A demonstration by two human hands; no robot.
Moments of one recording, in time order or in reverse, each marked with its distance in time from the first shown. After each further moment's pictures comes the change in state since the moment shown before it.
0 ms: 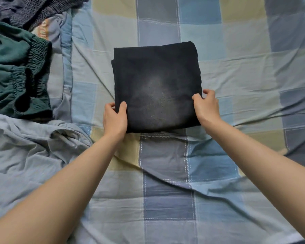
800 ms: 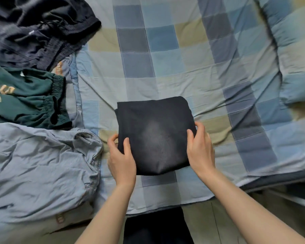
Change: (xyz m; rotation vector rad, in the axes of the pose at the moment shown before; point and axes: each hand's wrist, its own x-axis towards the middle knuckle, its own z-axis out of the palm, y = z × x) left_hand -0.243 0.043 -0.084 -0.018 0.118 0.209; right_hand -0.221 0.027 -0.124 -0.239 0.211 -0.339
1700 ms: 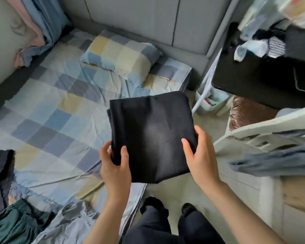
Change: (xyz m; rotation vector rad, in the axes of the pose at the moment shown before) left_hand -0.275 0.189 -0.178 -0.054 -0.808 0.656; right_hand -0.375 -0.057 -0.302 0.185 0.829 0.485
